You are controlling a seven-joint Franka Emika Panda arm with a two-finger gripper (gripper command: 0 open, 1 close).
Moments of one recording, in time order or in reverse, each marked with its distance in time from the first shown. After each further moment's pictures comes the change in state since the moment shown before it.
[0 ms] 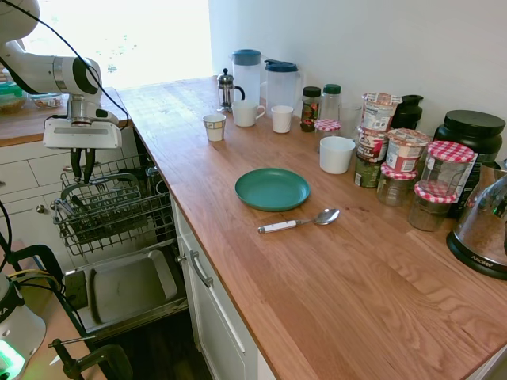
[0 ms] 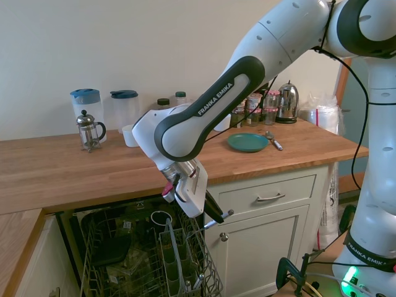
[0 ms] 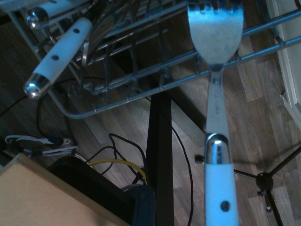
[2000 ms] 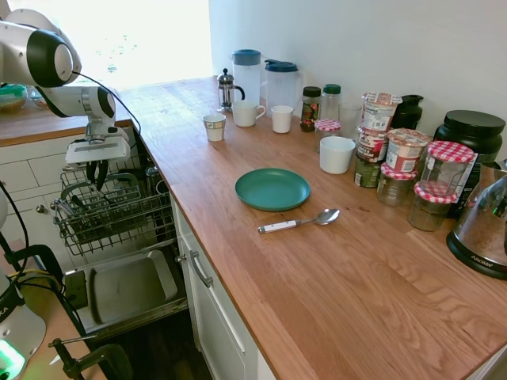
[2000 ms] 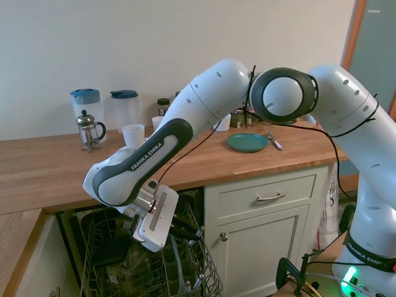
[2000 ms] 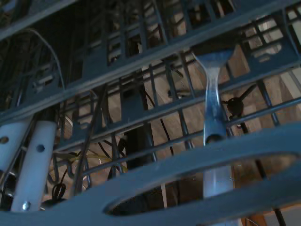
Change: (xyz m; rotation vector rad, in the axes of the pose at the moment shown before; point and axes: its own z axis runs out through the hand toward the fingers) arm 0.090 -0.112 0.021 -0.279 -0.141 0.145
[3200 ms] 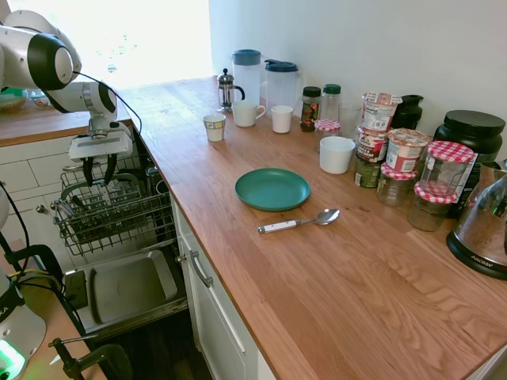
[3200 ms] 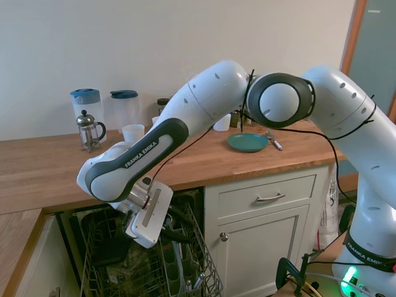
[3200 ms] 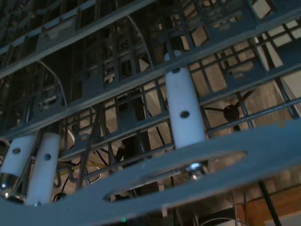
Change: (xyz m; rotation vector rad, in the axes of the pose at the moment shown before) arm -0.001 0.011 -0.027 0.030 0.028 0.022
